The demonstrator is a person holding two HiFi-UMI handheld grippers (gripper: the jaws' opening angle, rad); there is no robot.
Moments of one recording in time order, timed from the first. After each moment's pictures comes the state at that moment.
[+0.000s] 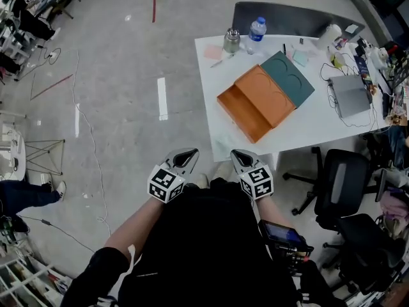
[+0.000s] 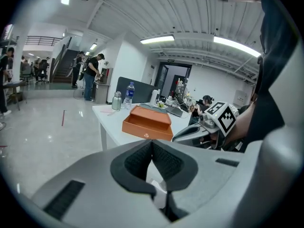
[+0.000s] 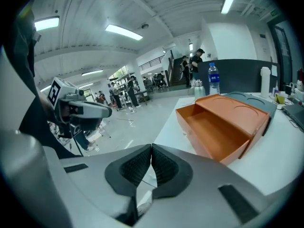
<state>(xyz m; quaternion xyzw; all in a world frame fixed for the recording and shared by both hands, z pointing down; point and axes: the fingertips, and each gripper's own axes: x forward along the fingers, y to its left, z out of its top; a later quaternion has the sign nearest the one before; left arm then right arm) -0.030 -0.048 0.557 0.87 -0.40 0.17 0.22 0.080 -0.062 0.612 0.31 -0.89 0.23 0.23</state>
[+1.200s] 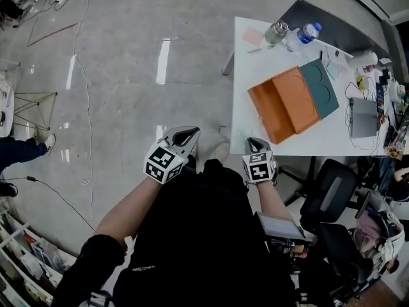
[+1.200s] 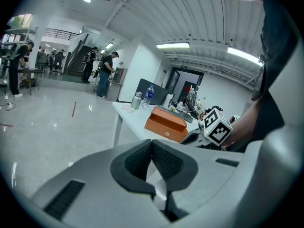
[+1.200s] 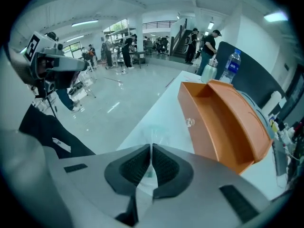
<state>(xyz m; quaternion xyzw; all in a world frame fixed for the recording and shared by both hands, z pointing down) -0.119 -0.065 0.575 0.85 -0.44 0.13 0.27 0.061 -0.086 0.678 0.32 -0.80 0.19 0.48</state>
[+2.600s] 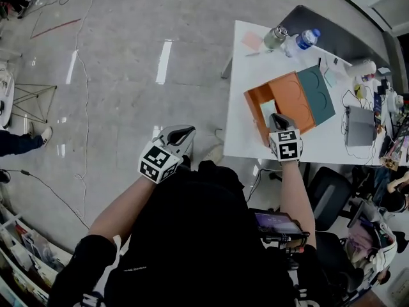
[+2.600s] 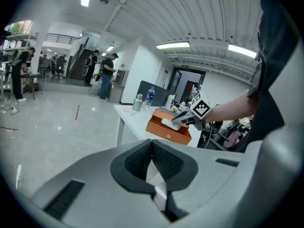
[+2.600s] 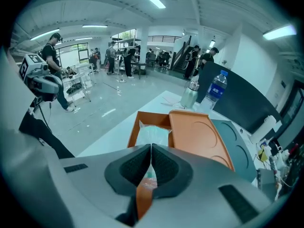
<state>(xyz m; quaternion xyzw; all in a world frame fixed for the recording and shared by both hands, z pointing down) -0.110 -0.069 0.564 0.84 -0.46 0.14 0.26 0.116 -0.221 0.621 0.33 -0.83 0.10 0.44</state>
